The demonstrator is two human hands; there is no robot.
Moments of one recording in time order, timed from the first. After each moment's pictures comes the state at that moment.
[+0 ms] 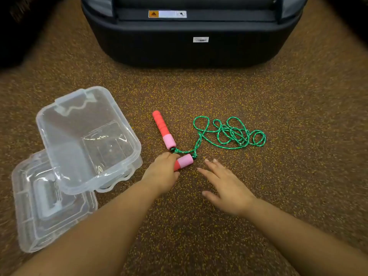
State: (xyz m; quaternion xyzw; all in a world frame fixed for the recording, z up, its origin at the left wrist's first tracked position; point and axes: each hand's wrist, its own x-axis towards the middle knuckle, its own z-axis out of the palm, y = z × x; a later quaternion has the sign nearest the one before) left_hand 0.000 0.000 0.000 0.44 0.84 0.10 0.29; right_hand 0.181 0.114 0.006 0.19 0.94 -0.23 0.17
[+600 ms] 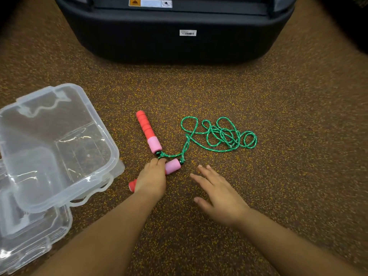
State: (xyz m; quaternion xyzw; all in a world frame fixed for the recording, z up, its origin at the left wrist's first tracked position) left_hand 0.008 0.025 -0.047 0.37 0.89 0.06 0.27; right_hand 0.189 0.124 -0.010 0.22 0.93 -0.27 0.15
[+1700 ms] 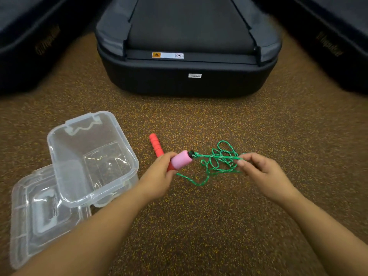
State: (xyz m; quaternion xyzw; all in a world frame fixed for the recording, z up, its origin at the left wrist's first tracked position) left_hand 0.006 0.001 0.071 0.42 0.80 0.33 0.28; right_hand 0.211 0.180 0.108 0.32 0.81 -0.48 -0.15
